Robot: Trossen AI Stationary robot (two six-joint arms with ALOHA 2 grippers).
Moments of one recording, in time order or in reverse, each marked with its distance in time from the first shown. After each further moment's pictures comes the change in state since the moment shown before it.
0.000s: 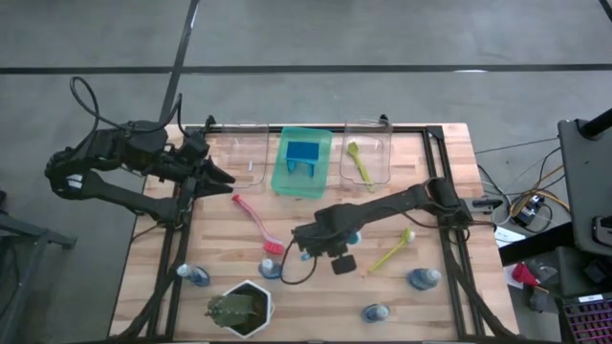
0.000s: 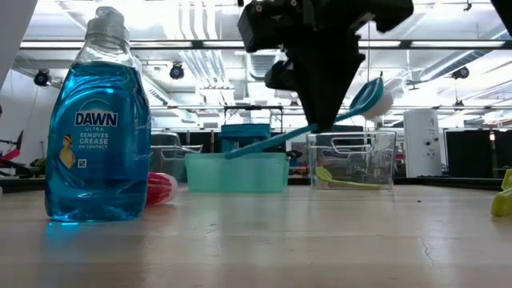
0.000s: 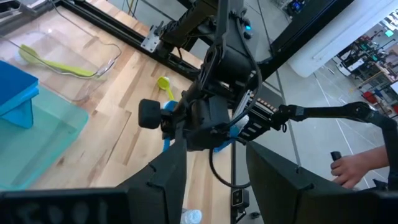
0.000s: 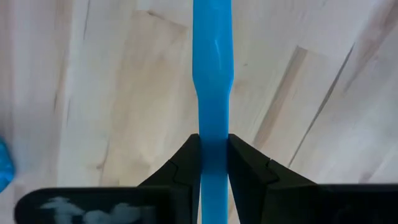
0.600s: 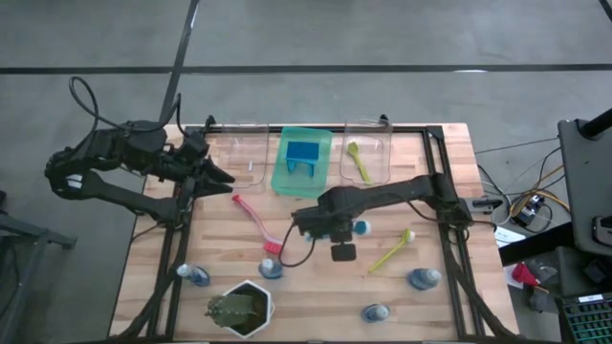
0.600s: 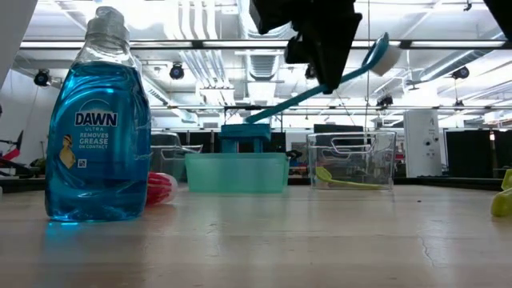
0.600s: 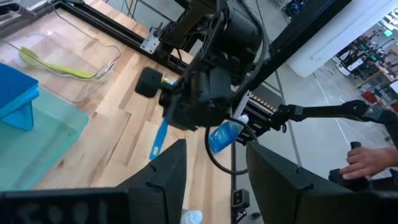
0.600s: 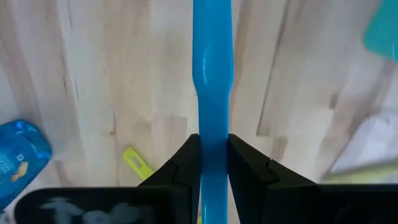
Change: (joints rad) left arm 0.000 -0.003 0.000 0.003 0.000 0.006; right arm -0.058 -0.002 0.196 -0.294 0.008 0.181
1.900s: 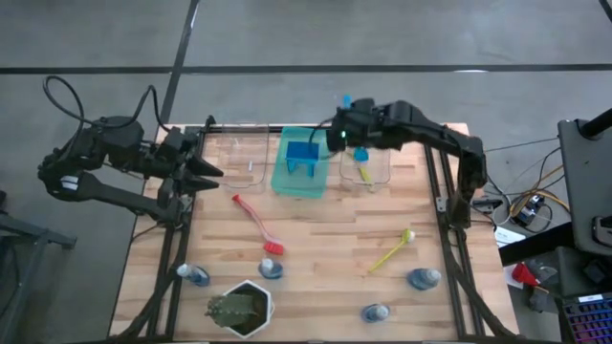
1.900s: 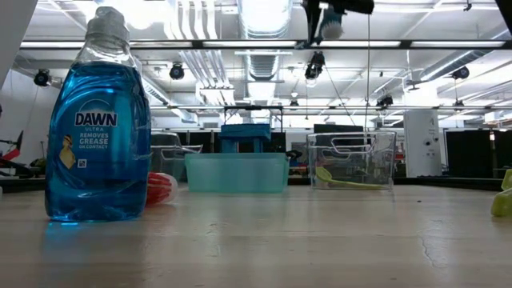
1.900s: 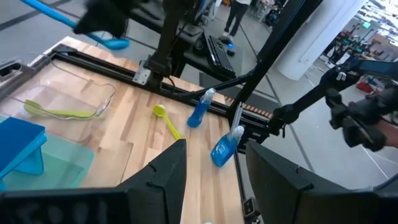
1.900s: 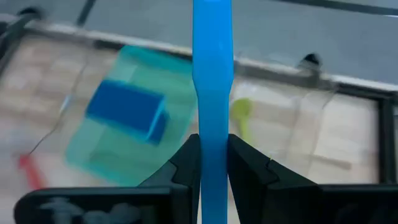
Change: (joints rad) left arm 0.000 -0.076 0.000 0.034 0.000 0.158; right arm -0.359 -0.284 0.164 -0.029 0.601 0.979
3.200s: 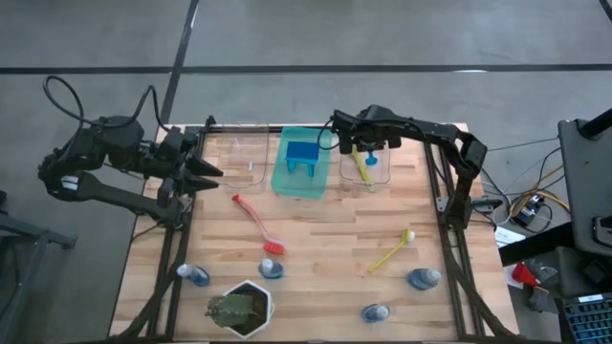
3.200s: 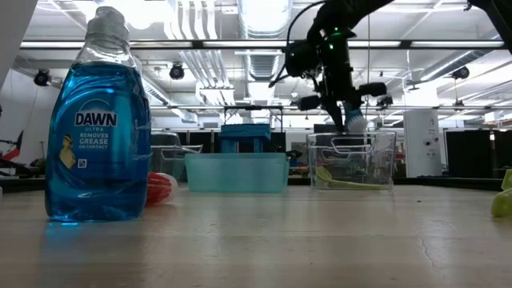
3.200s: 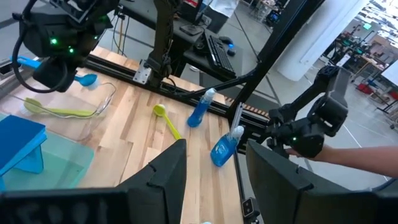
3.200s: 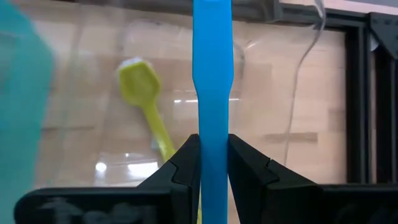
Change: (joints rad) left arm 0.000 -0.001 0.000 -0.003 -0.001 -0.009; right arm -0.299 0.027 -0.620 0.305 -0.142 -0.041
